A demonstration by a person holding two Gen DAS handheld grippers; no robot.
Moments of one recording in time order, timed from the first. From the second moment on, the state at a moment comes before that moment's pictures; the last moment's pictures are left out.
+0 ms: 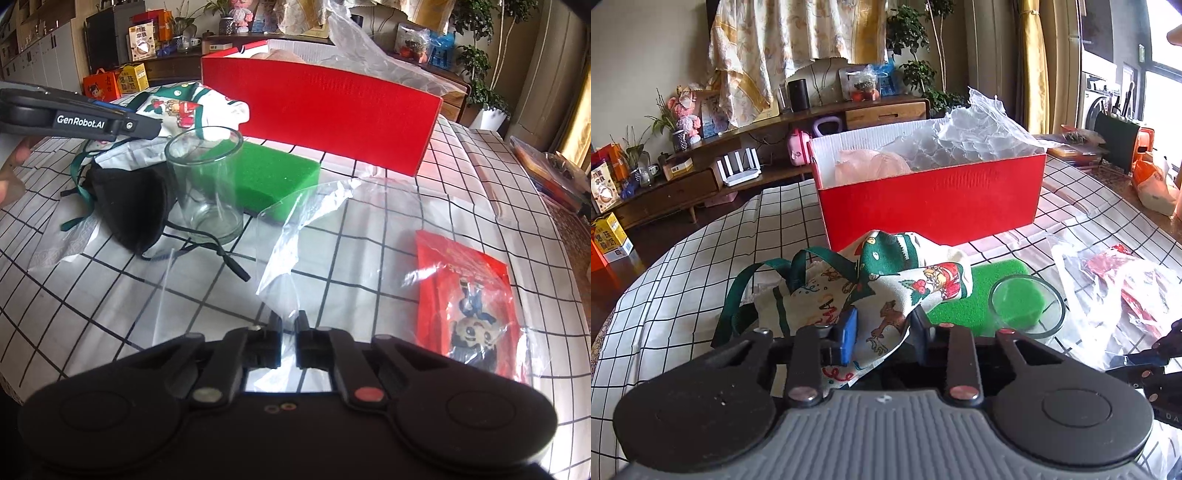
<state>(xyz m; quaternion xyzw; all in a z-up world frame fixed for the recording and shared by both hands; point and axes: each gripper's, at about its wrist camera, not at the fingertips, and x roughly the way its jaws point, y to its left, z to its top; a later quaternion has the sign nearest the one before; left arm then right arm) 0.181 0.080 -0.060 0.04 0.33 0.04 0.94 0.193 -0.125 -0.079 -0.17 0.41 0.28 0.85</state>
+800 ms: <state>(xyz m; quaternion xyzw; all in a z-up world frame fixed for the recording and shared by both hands) 0.168 0.115 0.002 -0.01 0.29 0.08 0.95 0.191 -0.178 0.015 -0.13 0.34 0.26 0.90</state>
